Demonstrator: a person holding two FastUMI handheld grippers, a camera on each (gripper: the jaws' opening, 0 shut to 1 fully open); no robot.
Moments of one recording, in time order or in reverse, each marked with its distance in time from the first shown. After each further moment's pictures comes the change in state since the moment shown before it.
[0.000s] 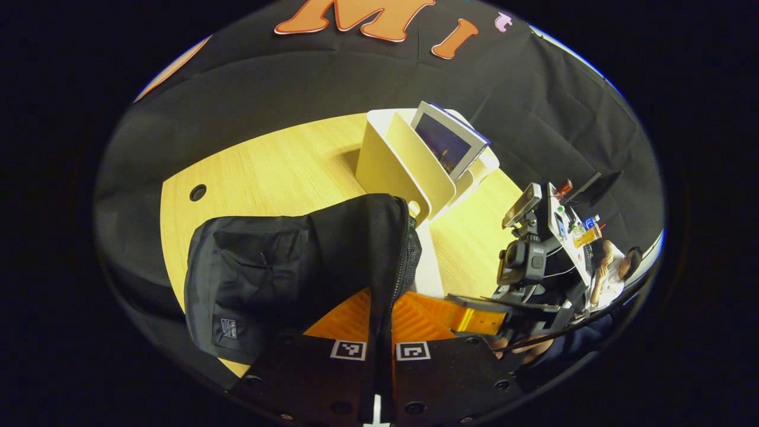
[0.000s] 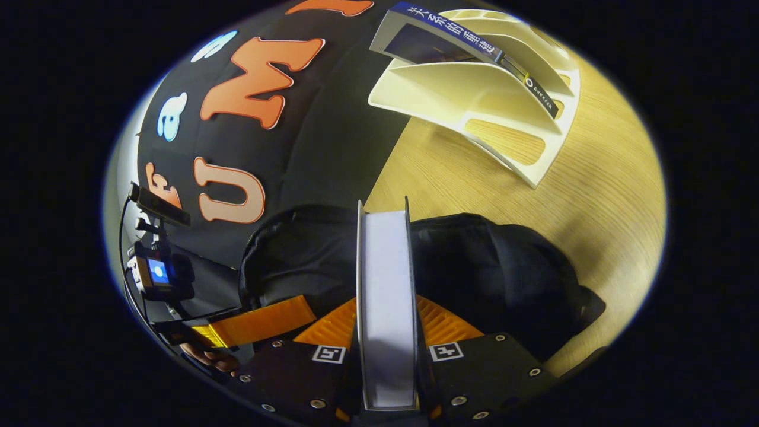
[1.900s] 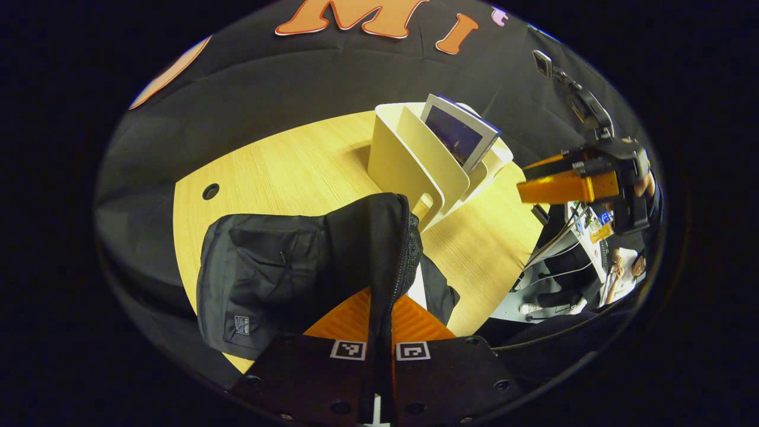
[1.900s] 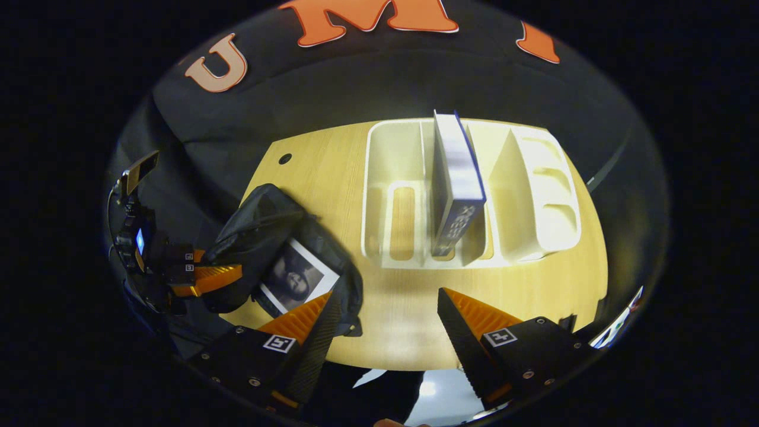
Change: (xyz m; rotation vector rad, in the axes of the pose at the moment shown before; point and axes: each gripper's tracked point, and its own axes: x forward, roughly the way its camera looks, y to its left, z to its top) left arm 0.004 0.011 -0.010 0.000 0.007 0.089; right arm -0.129 -0.015 0.199 -0.816 0.383 -0.605
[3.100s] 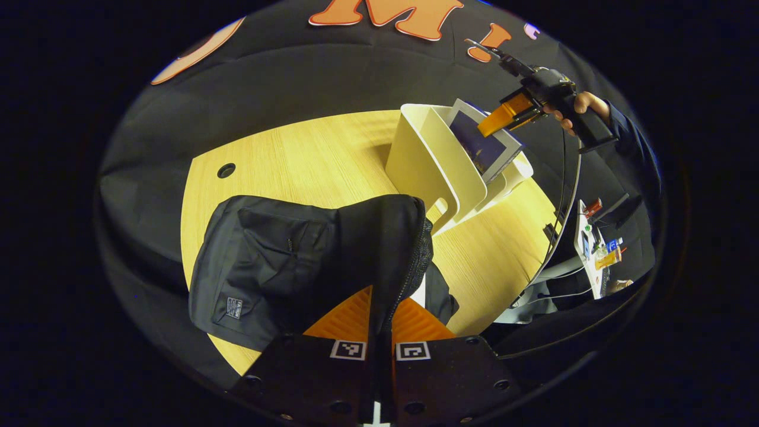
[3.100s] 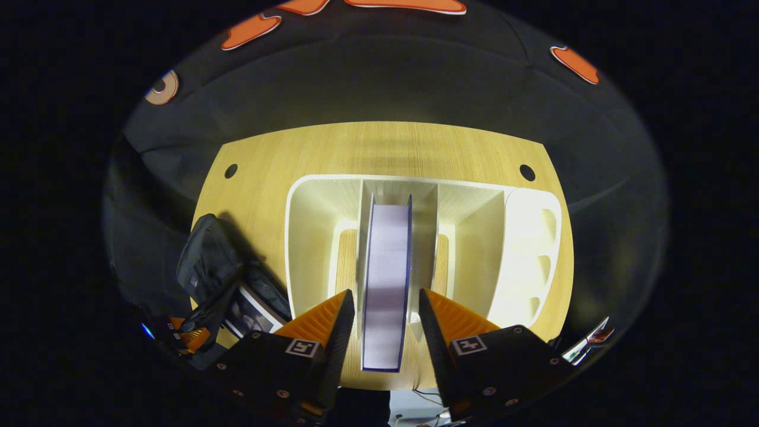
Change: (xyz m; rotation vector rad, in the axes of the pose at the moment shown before) left arm 0.010 -0.004 -0.003 -0.135 -0.006 0.054; right arm 0.071 -0.069 0.118 0.001 0.176 -0.118
